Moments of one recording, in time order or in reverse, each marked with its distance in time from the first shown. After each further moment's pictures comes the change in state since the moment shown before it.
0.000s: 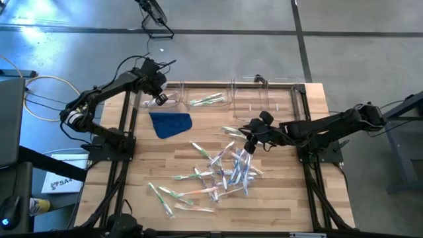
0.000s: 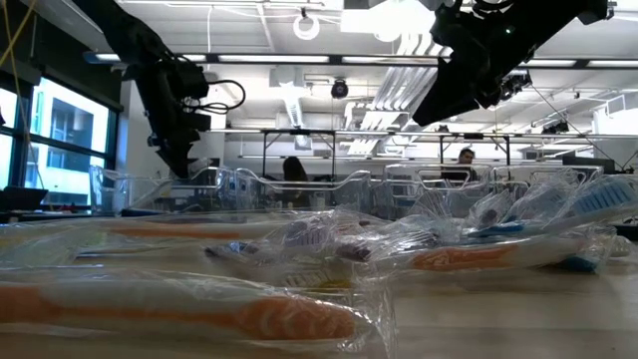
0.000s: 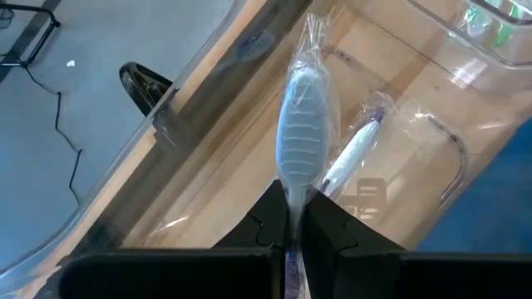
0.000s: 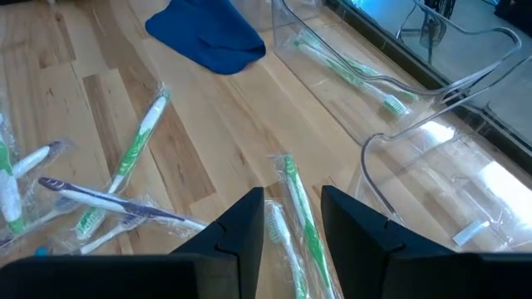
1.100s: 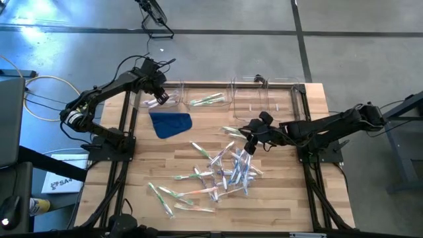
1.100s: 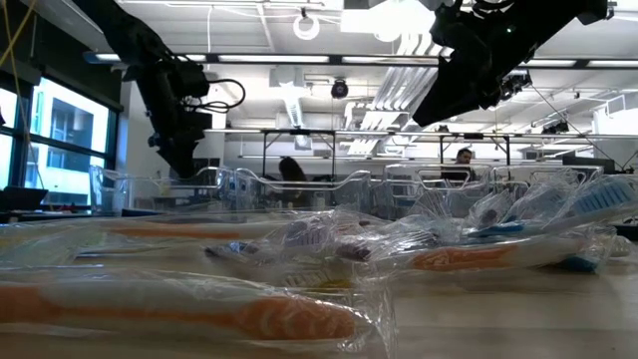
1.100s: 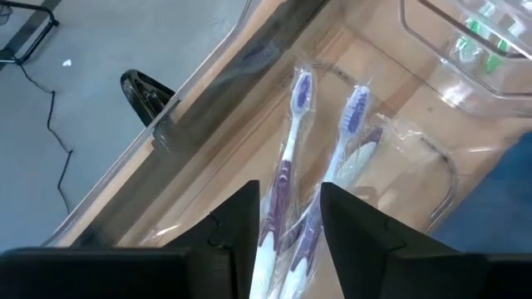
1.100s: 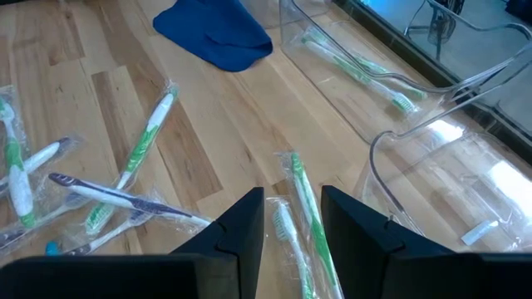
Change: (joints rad) left arm -0.001 0.000 0.000 0.026 0.017 -0.053; right arm 0.000 0.000 0.000 0.000 -0.022 0.000
